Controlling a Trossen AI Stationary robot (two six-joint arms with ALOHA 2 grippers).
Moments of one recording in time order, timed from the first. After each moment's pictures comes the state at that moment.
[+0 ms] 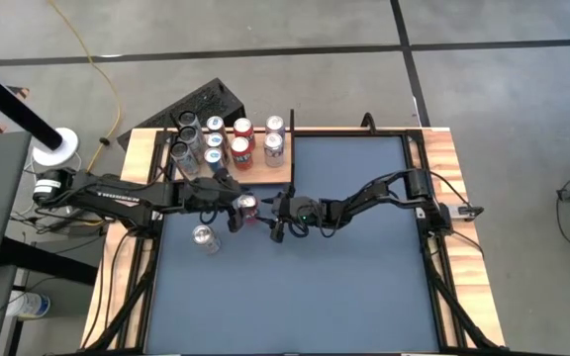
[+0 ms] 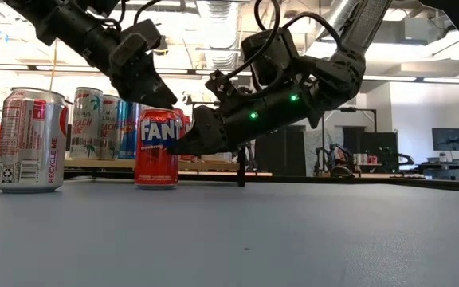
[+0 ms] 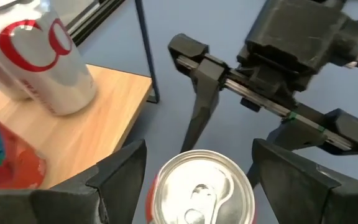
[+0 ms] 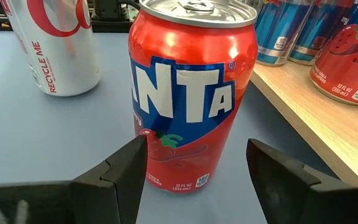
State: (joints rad) left arm 0.07 1.13 0.56 0.09 -0.26 -0.11; right arm 0.00 2.12 1.05 0.76 0.26 -0.01
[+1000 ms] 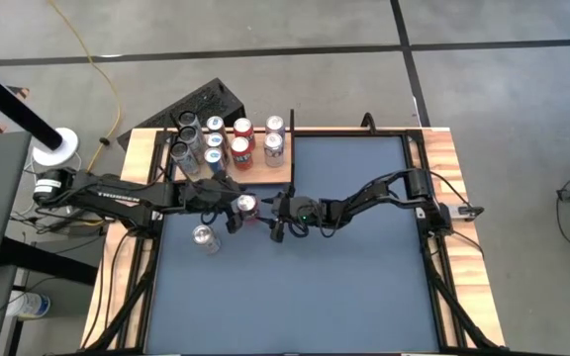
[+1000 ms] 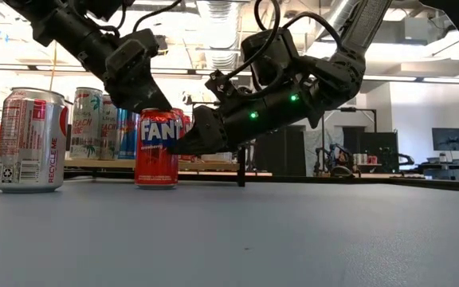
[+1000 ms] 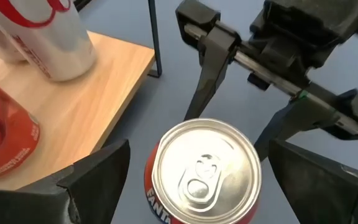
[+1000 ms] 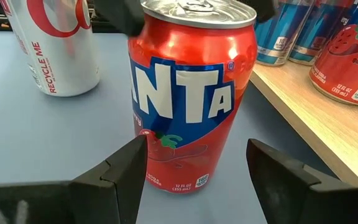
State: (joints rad) left arm 0.07 1.13 0.56 0.01 -0.26 -0.21; right arm 0.00 2.12 1.05 0.76 0.26 -0.01
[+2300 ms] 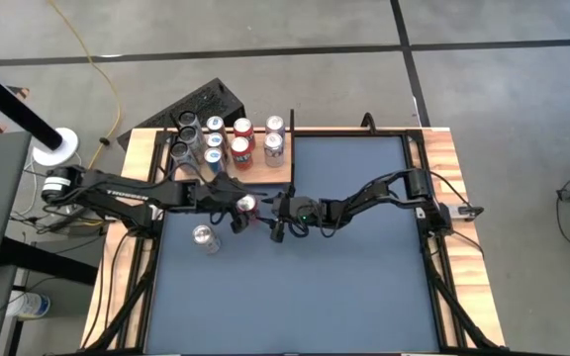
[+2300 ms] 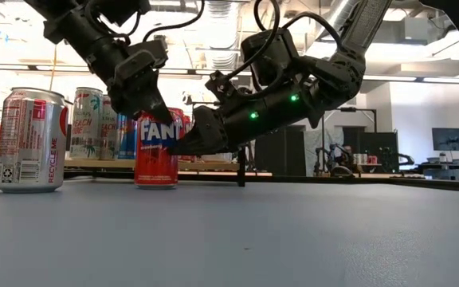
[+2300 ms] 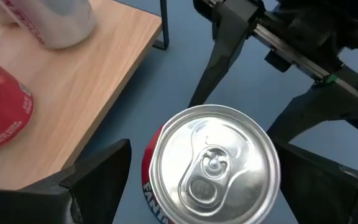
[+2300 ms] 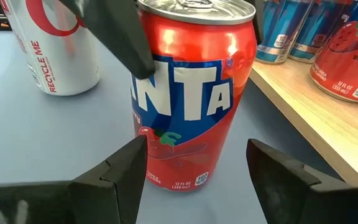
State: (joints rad) left arm 0.07 1.23 0.65 -0.11 -0.27 -0.28; right arm 0.00 2.12 1.05 0.76 0.26 0.00
